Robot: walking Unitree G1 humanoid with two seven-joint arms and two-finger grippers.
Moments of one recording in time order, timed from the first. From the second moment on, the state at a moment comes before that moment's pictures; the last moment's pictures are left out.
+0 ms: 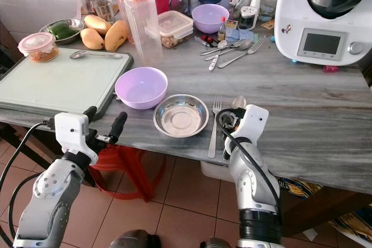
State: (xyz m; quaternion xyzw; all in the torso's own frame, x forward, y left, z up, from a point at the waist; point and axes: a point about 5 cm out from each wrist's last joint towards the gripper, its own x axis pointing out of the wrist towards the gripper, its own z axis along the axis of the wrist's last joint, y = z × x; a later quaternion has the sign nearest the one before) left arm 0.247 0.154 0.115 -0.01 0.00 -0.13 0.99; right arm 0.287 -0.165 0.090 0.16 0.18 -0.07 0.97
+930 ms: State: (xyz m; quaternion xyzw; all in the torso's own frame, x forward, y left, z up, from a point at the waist) left arm 0.251 0.150 0.116 -0.02 -0.01 -0.13 0.99; right arm 0.234 -0.185 0.091 0.07 0.16 -0.09 0.98
